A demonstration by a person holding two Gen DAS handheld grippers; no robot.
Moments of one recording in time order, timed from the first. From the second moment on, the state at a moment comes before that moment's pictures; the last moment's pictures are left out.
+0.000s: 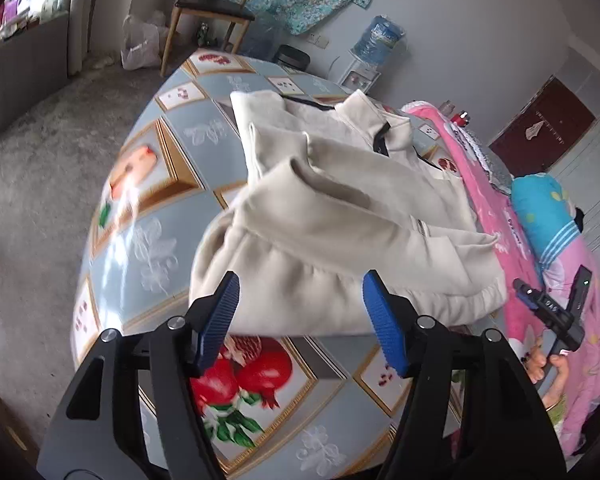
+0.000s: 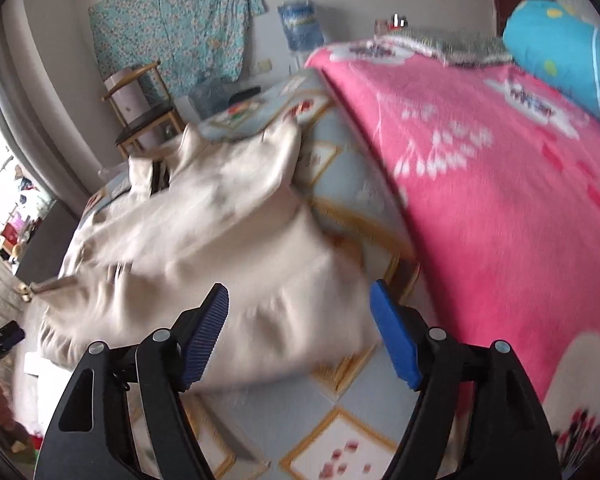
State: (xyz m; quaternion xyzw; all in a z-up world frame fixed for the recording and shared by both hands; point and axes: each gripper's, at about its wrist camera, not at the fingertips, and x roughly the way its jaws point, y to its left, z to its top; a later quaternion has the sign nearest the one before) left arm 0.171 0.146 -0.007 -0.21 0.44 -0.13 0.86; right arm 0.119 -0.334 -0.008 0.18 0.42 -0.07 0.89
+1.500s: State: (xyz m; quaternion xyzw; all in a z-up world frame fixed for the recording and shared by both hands) left arm 0.076 0.105 0.040 -0.04 0.30 -0.03 0.95; right arm 0.061 -0.298 0.044 0.11 0.35 -0.14 0.92
